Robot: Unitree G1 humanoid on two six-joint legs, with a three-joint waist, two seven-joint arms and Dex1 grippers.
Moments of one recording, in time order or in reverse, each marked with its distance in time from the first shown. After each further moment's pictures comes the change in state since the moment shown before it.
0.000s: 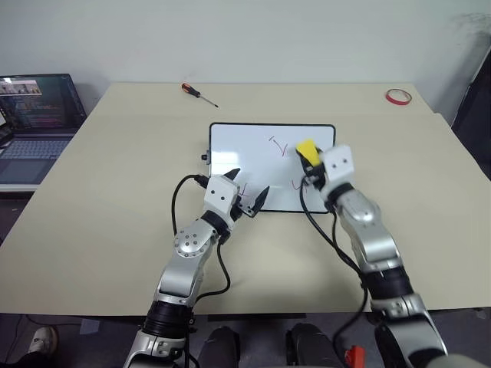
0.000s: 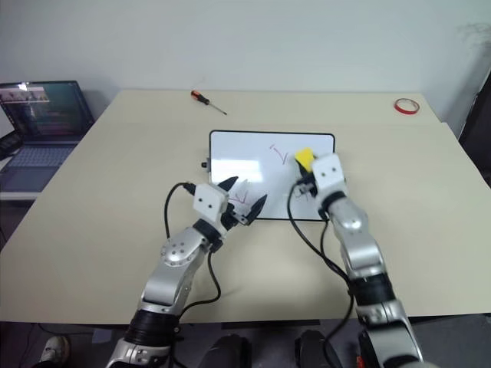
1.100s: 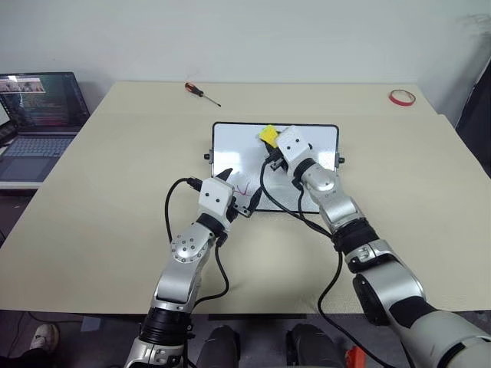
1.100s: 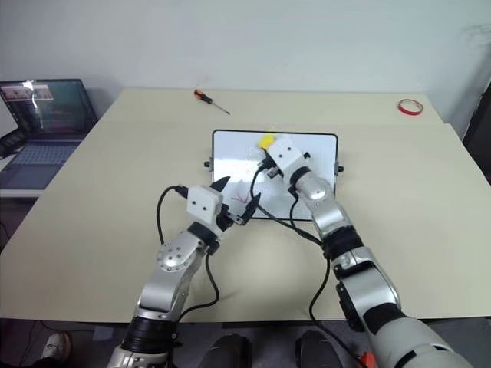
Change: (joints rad) left arm 0.048 0.000 0.006 -0.051 0.007 0.000 0.059; right arm -0.325 0.057 0.093 0.539 -0.119 -0.233 -0.016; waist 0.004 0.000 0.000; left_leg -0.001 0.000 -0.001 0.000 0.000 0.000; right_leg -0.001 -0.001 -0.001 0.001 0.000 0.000
